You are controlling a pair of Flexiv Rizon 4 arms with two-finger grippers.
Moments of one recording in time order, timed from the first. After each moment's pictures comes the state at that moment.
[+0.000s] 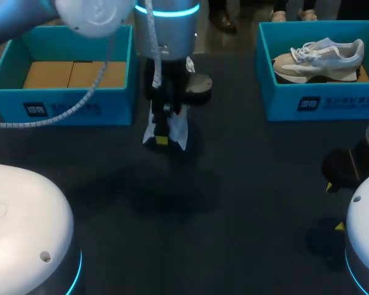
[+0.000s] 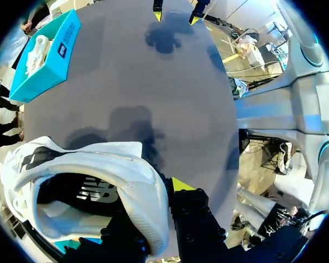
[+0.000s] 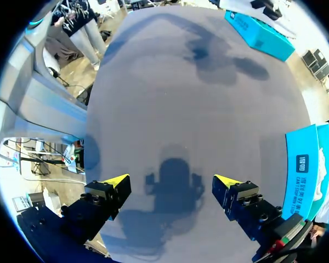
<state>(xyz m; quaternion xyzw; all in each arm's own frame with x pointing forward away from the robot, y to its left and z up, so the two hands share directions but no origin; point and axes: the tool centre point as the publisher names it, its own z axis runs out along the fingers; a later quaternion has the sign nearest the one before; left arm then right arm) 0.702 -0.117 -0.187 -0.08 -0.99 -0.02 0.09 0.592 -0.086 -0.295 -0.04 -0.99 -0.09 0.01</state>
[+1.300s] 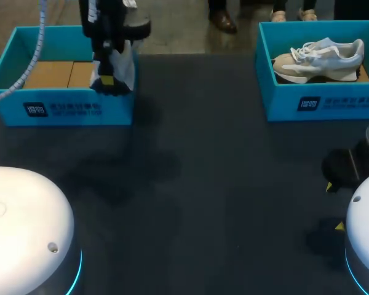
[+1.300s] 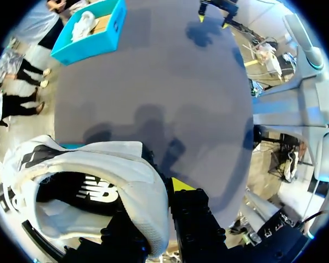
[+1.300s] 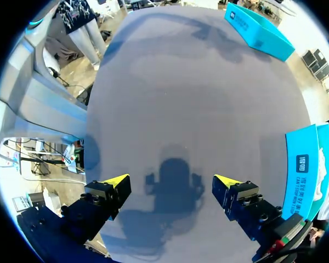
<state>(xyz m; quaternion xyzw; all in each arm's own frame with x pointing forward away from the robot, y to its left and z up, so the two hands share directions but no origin) 0.809 -0.006 -0.123 0.00 -1.00 -0.03 0.04 0.592 -0.086 -0.295 -0.04 -0.99 -0.09 0.01</state>
